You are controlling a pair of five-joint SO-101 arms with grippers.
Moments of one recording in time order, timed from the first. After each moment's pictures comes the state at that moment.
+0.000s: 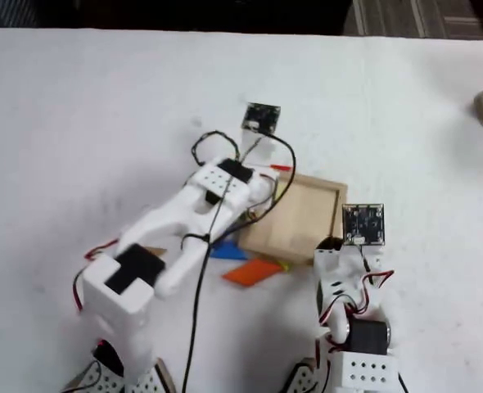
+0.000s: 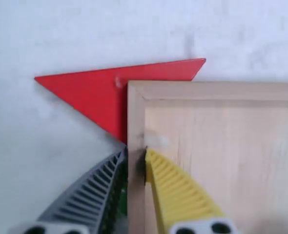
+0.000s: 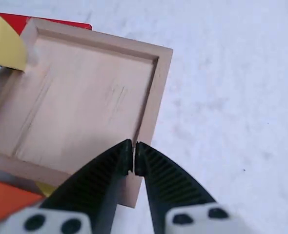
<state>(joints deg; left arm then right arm) 26.4 22.5 10.3 45.3 24.0 1.6 -101.8 96.4 56.2 7.1</state>
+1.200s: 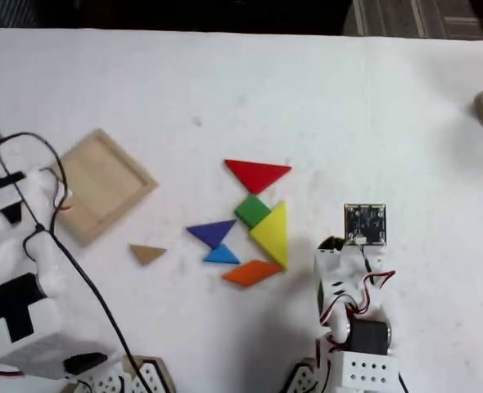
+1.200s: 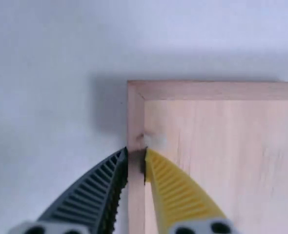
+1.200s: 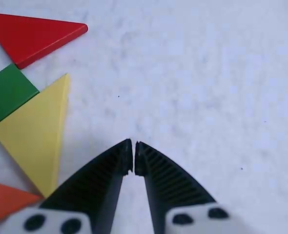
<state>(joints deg) -34.2 3.7 31.9 41.3 23.9 2.3 -101.8 96.4 56.2 7.1</state>
